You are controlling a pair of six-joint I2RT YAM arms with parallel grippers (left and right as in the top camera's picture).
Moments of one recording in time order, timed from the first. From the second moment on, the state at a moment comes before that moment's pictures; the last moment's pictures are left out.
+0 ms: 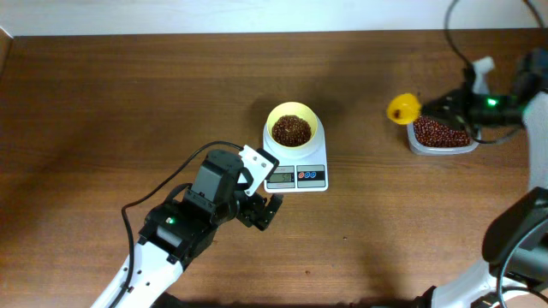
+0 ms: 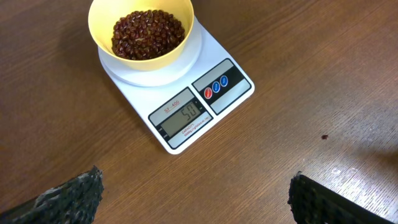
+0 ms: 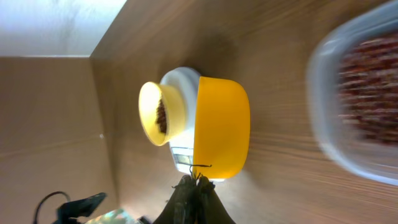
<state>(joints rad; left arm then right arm) -0.53 1.07 0.85 -0.61 0.12 0.08 -0.41 1.88 1.67 -1.22 -0.90 0.00</state>
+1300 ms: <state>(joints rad) -0.53 1.07 0.85 -0.61 0.12 0.08 -0.24 1.88 1.67 -1.15 -0.13 0.11</state>
